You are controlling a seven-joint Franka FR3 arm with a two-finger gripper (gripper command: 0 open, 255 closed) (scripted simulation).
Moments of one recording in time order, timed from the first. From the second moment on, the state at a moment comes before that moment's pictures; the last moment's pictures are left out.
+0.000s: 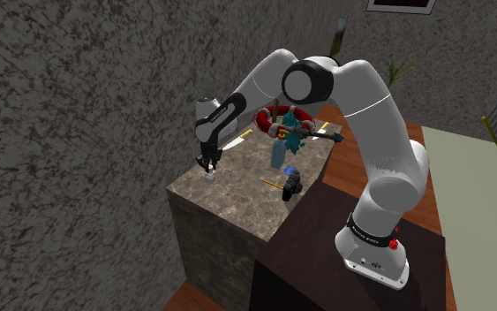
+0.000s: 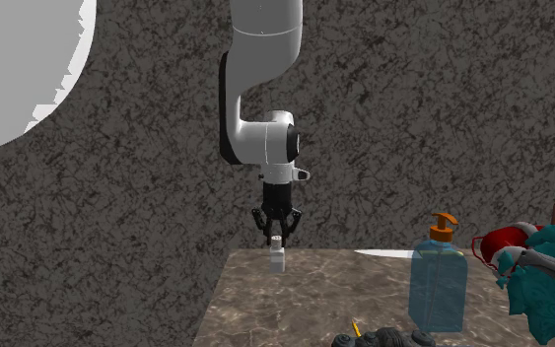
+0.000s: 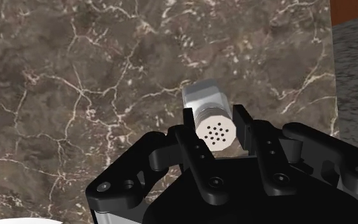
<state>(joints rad) -0.02 0.75 0.05 -1.66 -0.03 2.40 0.18</state>
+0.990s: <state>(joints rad) -0.02 0.62 0.05 -1.67 -0.02 2.29 0.17</state>
